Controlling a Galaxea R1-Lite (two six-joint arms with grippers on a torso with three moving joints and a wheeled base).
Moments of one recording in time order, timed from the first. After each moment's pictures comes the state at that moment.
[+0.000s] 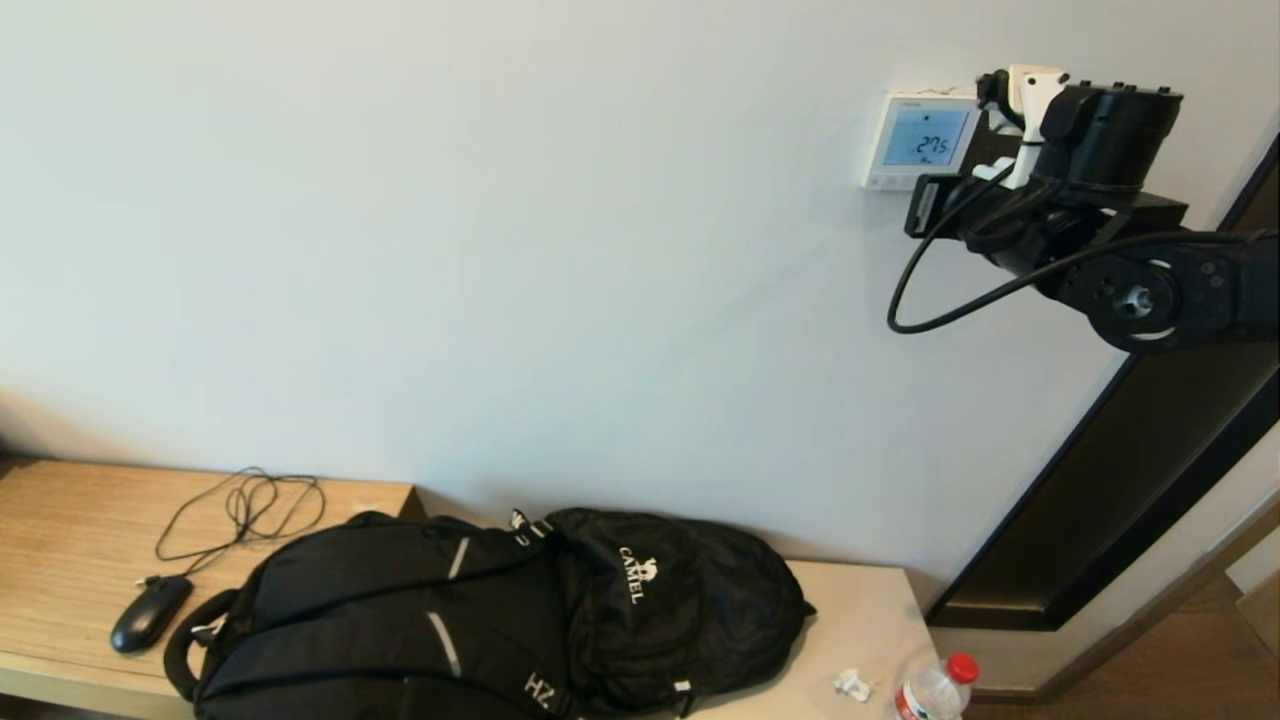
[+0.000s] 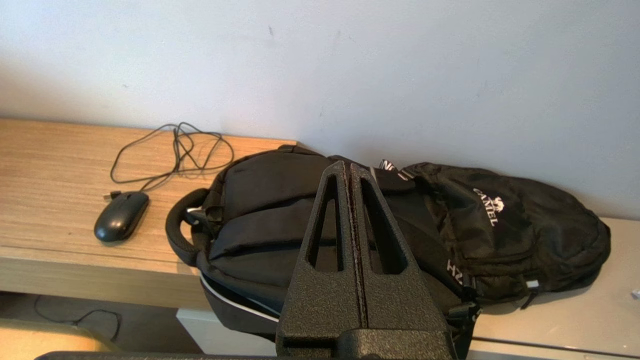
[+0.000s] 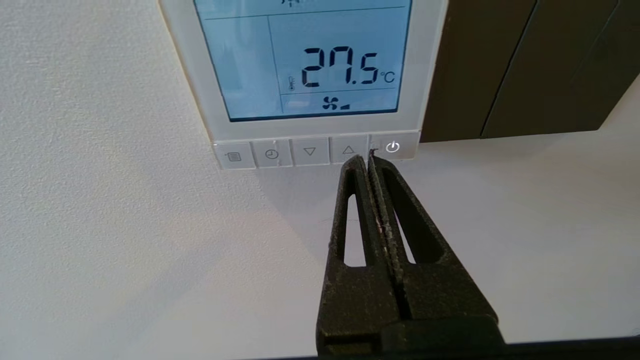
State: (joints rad) left arm 0.00 0.00 0.00 -0.01 0.00 -0.01; right arm 0.17 1.88 -1.48 -0.54 -0.28 -0.04
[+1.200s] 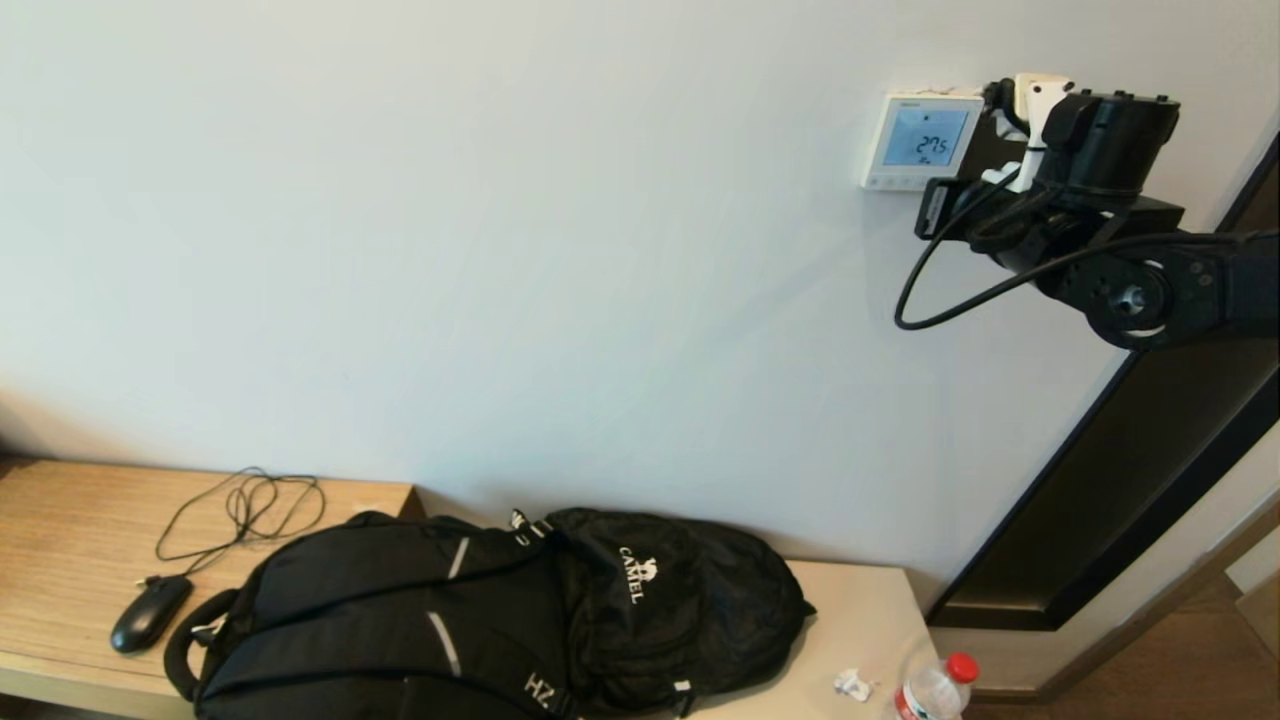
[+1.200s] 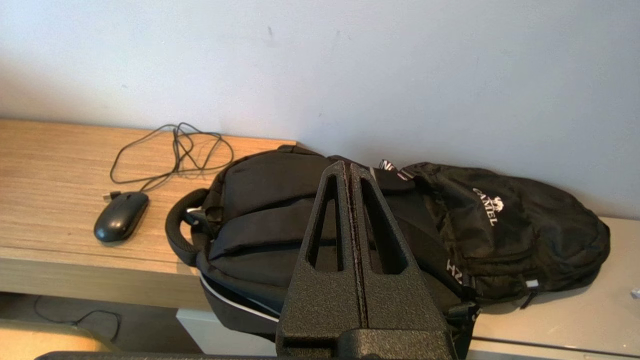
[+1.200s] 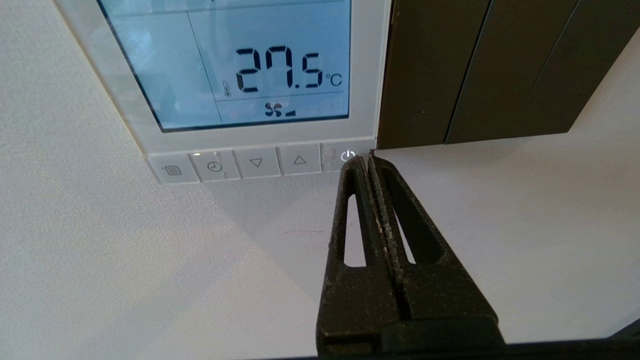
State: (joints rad) left arm 0.00 0.00 0.00 -0.01 0.00 -0.01; right arm 0.13 1.91 -1.51 -0.54 -0.28 -0.05
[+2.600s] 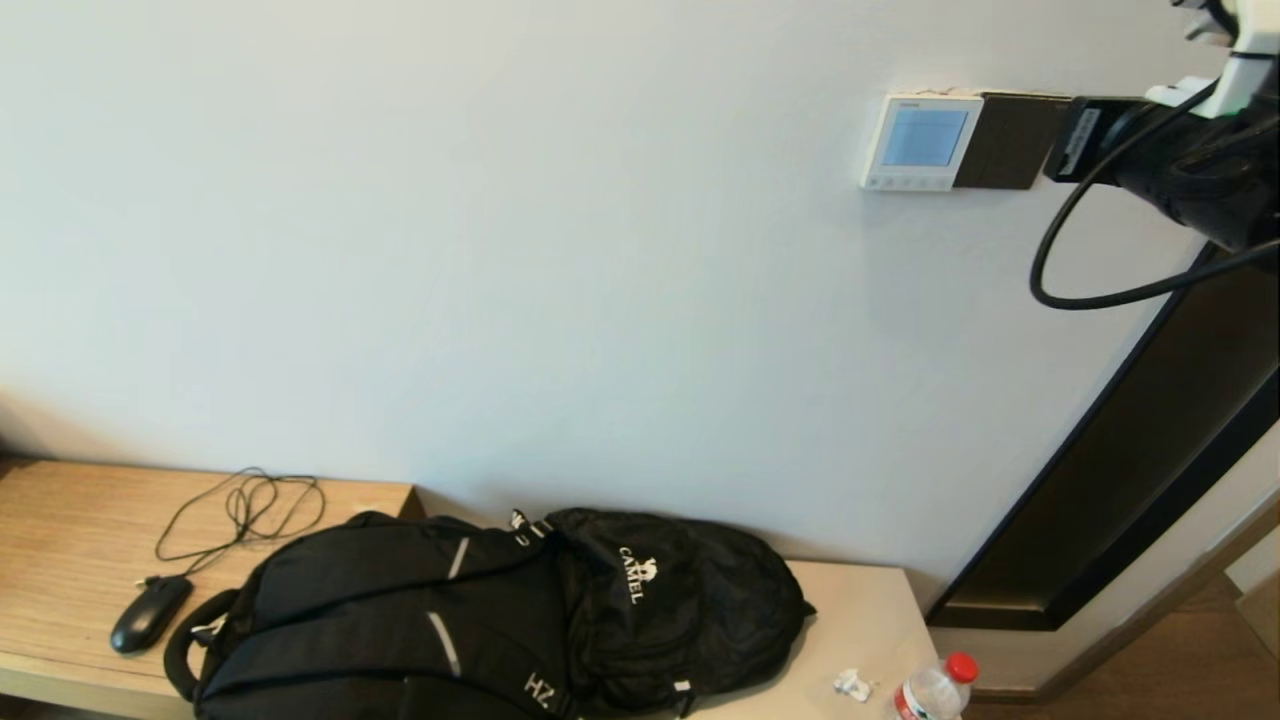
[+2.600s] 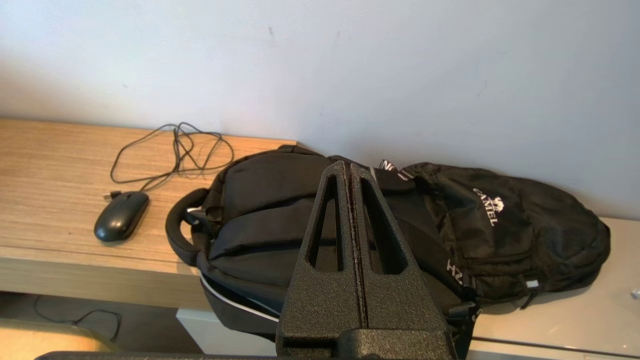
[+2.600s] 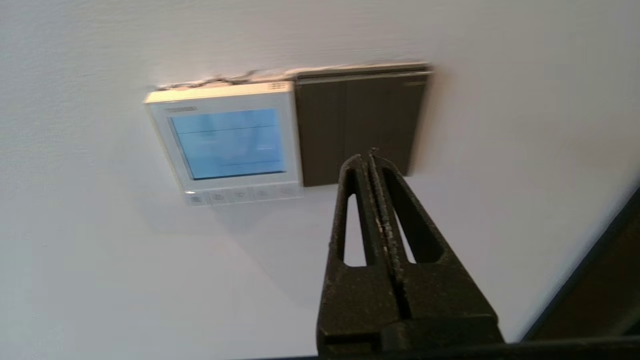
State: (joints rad) left arm 0.00 0.00 0.00 -0.01 0.00 -0.01; right arm 0.11 1.58 -1.33 -0.49 -0.29 -0.08
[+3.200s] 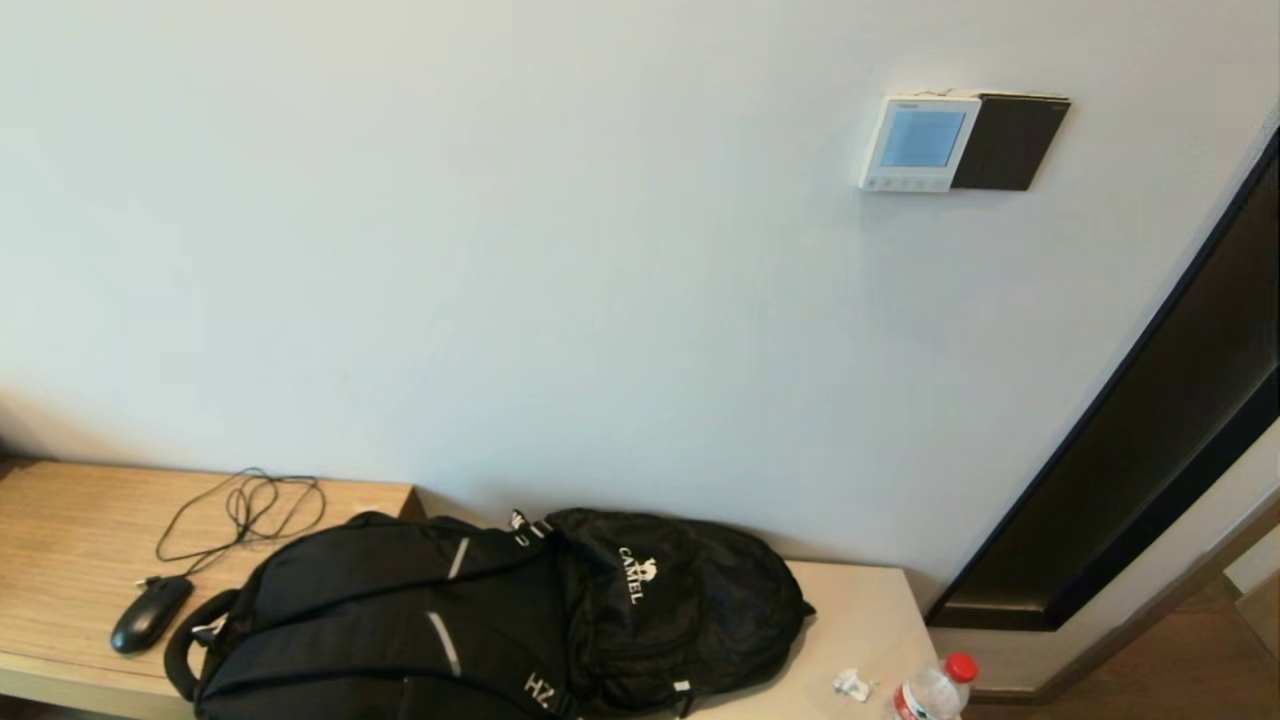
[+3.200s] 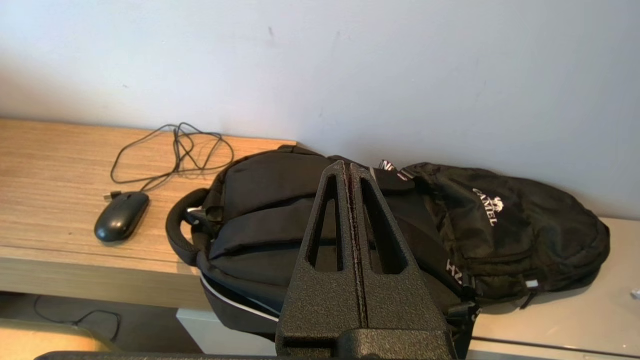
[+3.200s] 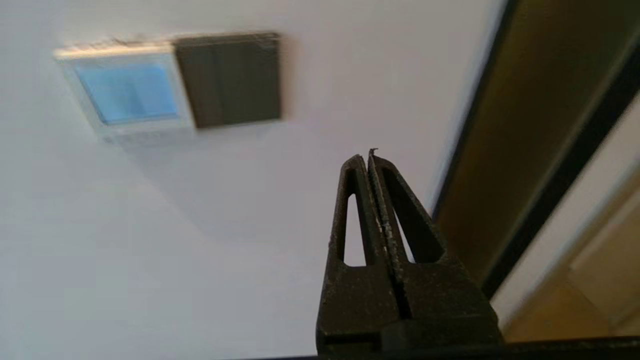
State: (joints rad) left arm 0.00 0.00 0.00 -0.01 0.00 -0.01; right arm 0.02 1.22 -1.08 -0.32 -0.34 -0.11
